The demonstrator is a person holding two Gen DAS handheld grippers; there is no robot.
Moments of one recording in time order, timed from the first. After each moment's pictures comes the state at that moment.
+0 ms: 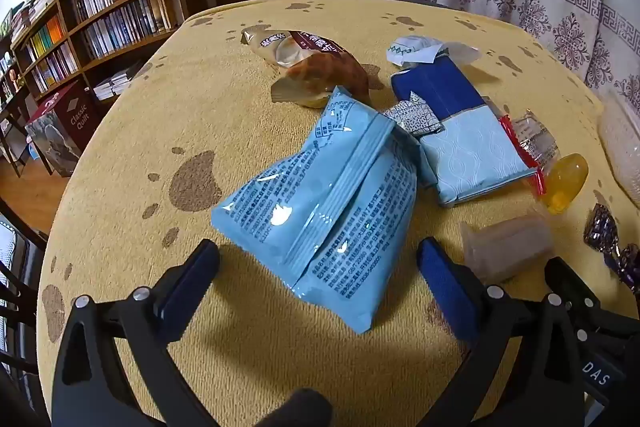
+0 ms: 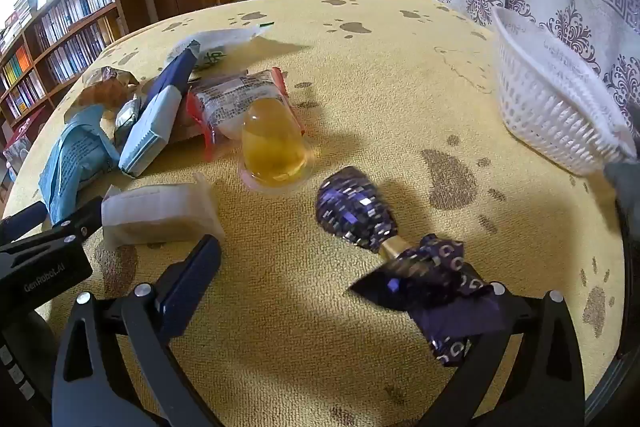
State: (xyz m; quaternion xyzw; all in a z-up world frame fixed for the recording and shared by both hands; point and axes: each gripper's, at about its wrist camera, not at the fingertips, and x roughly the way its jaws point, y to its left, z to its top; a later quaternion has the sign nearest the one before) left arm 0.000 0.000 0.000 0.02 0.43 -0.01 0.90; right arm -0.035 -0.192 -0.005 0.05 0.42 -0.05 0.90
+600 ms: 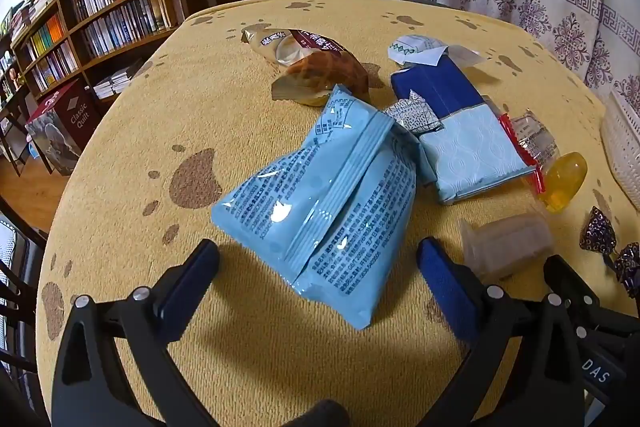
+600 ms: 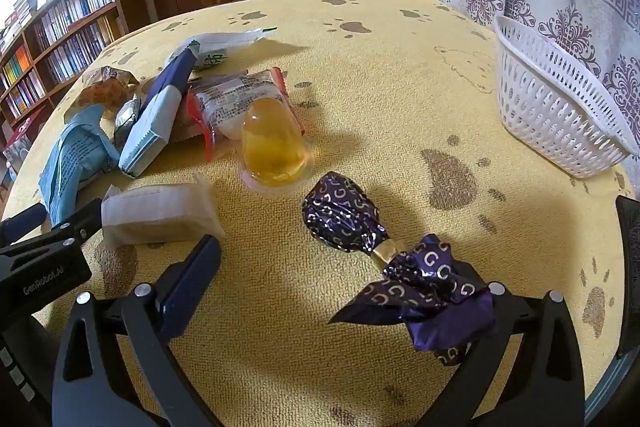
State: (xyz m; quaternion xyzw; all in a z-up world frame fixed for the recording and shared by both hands) left arm 0.001 -0.001 0.000 0.02 0.43 -0.01 0.90; right arm -0.034 -0.192 -0.005 0.05 0.42 -0.05 0.90
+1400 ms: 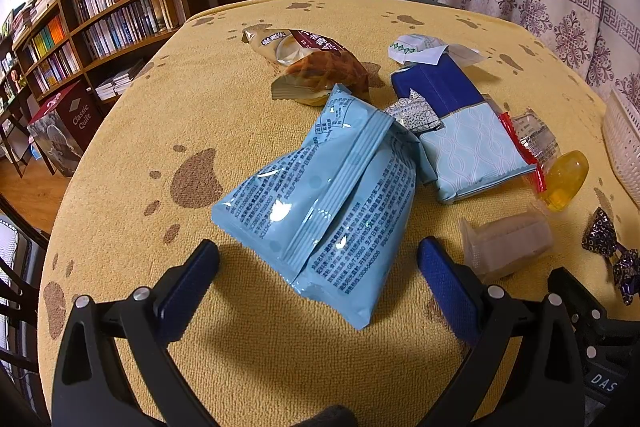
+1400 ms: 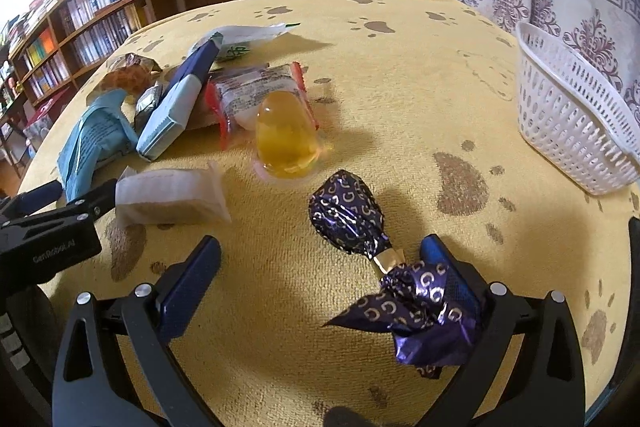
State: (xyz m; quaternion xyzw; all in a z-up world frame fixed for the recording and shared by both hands) left arm -0.002 0.001 0.001 0.02 0.43 -0.01 0.90; right arm -0.038 -0.199 -0.004 0.03 0.43 0.01 0.90
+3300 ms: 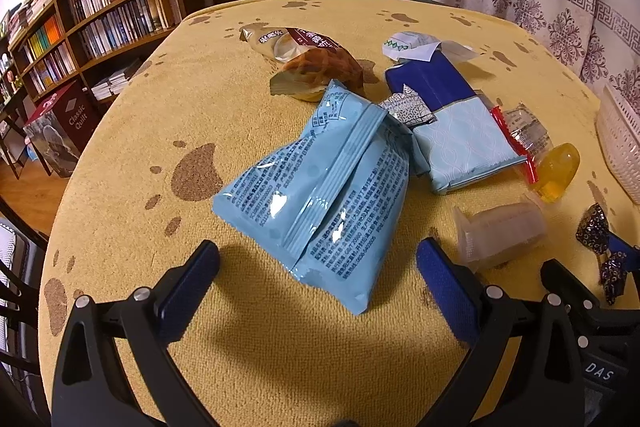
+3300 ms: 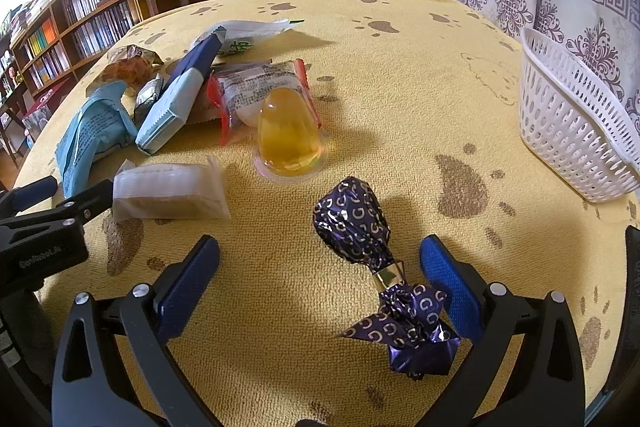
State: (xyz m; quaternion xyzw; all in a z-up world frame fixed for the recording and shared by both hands) left arm -0.009 -0.001 0.002 0.02 0.43 -0.02 0.90; right arm -0.040 -0.199 -0.005 0.02 0.43 0.01 0.90
